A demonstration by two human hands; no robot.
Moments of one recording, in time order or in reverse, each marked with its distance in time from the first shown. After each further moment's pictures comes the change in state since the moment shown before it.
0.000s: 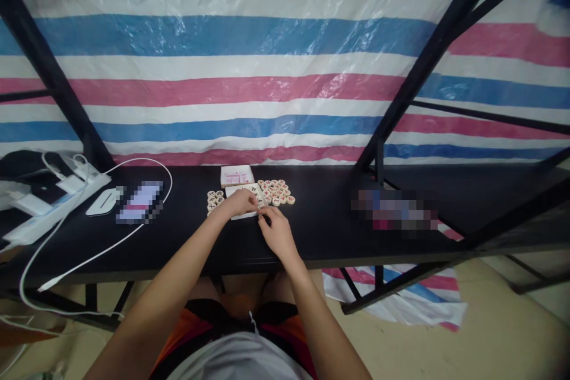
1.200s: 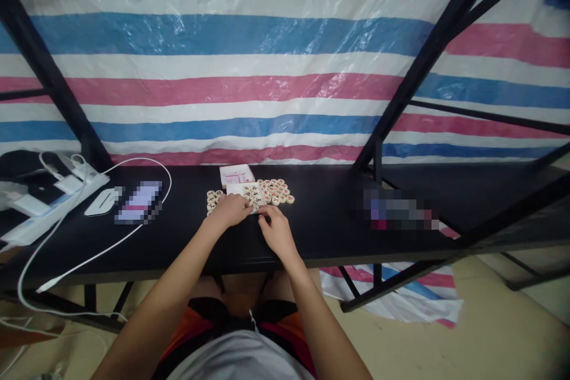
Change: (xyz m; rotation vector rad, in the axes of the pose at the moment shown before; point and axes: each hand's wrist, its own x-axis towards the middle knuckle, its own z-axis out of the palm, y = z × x) left_hand -0.039 0.017 -0.003 0.419 0.150 -0.022; right_hand 0.001 0.002 0.000 0.025 0.005 -0.006
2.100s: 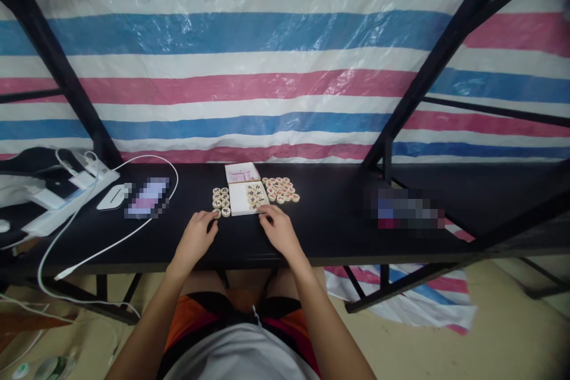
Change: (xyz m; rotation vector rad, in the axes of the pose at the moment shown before) left_hand -0.104 -0.053 0.034 -0.162 0.440 -0.110; right_hand -0.002 -0.010 -0.004 0.058 -0.104 -0.019
